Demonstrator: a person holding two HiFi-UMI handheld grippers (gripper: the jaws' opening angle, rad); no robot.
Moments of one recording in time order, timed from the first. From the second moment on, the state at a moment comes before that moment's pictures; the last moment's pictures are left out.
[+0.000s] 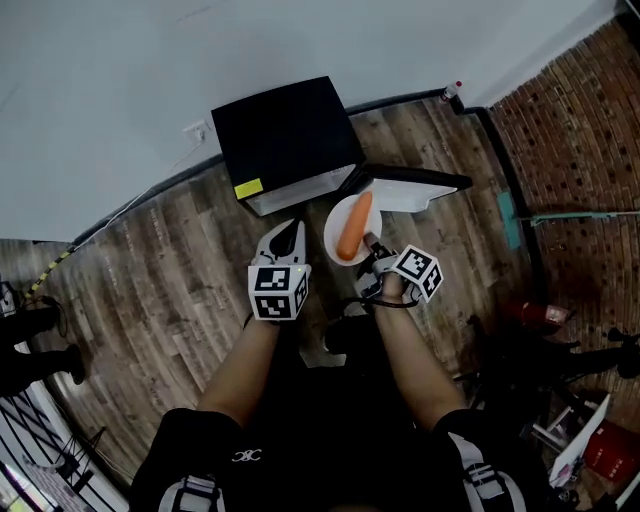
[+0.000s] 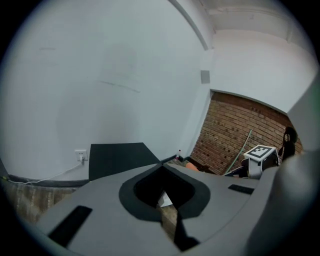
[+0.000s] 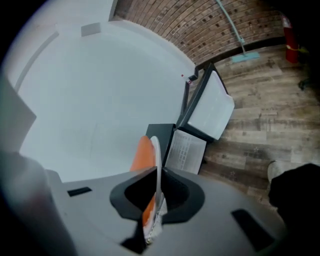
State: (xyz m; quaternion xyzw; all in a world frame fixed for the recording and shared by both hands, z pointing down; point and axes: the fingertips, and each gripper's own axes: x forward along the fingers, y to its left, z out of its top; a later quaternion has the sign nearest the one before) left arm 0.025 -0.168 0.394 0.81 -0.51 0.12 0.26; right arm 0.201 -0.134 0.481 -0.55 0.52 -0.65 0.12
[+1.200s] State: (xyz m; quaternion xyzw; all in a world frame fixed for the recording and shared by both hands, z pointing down) left arm 0.035 -0.248 0.775 0.85 -0.49 0.10 0.19; right arm 0.151 -0.349 1.021 -0.57 0.49 -0.63 0.21
